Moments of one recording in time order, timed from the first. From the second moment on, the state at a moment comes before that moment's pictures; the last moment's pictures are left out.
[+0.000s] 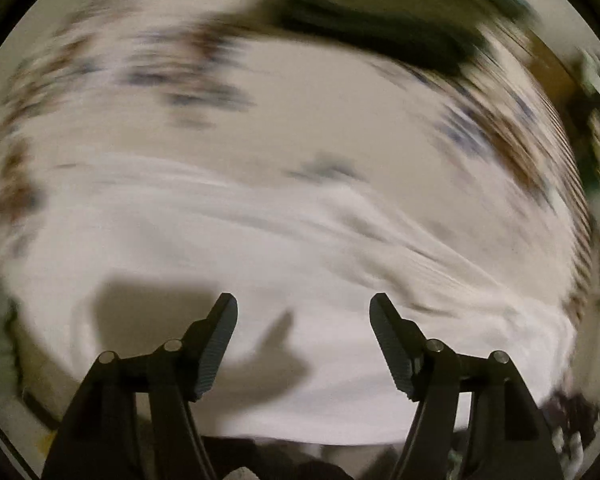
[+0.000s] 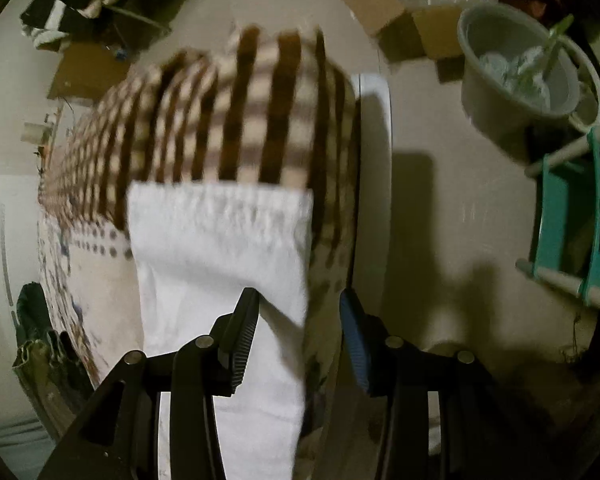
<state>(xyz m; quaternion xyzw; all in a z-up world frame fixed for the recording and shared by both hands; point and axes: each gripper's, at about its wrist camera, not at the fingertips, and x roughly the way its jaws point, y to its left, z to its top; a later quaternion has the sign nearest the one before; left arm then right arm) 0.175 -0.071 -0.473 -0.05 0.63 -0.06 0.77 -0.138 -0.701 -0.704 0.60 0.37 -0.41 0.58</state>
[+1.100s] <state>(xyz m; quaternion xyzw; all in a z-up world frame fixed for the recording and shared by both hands) 0.149 -0.297 -0.579 0.10 0.68 -0.21 0.70 -0.088 -0.734 -0.660 0.53 0.31 -0.30 0.73</state>
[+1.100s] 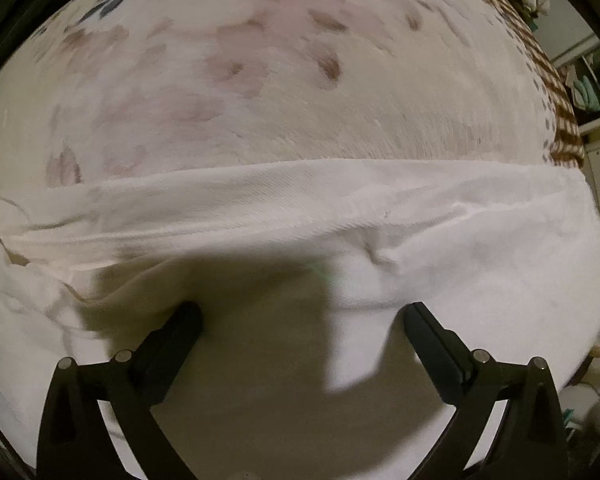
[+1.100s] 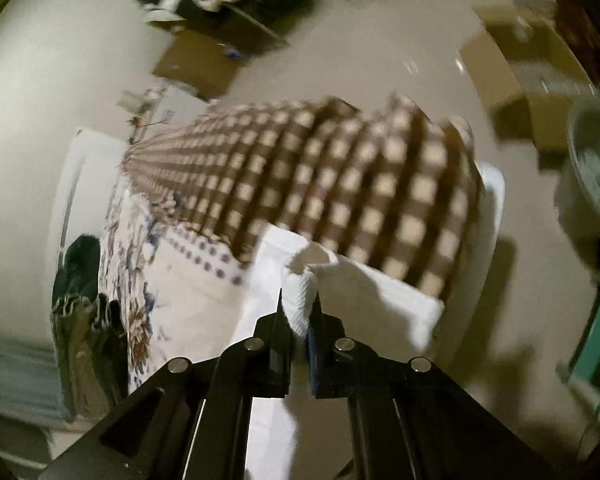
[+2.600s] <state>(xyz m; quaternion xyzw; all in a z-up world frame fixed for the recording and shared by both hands) 0.170 -0.181 -0.503 -0.05 0.65 -0.12 0.75 -0.030 -0.692 -0.641 0.50 0.34 -0.21 0.77</state>
